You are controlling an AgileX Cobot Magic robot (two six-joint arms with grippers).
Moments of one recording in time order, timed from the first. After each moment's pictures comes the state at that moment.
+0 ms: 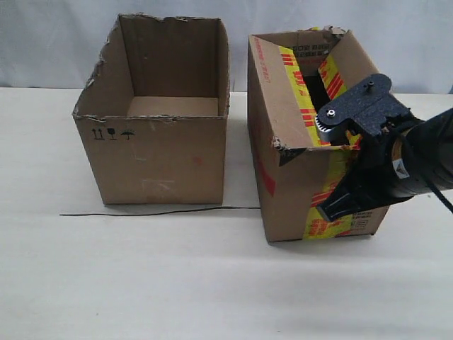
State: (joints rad) left arm -0.02 0.00 0.00 0.20 0.32 -0.13; right arm 0.73 1.34 -0.82 -0.54 0.69 0.36
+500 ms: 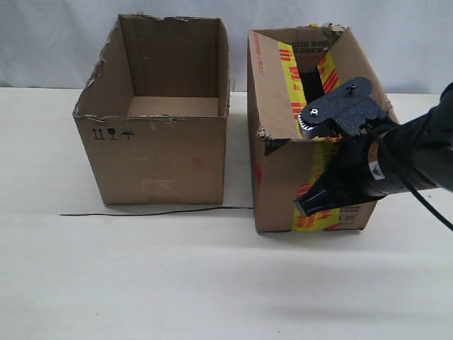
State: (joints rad) left arm -0.02 0.00 0.00 0.20 0.32 -0.13; right arm 0.73 1.41 -0.82 -0.55 0.56 0.43
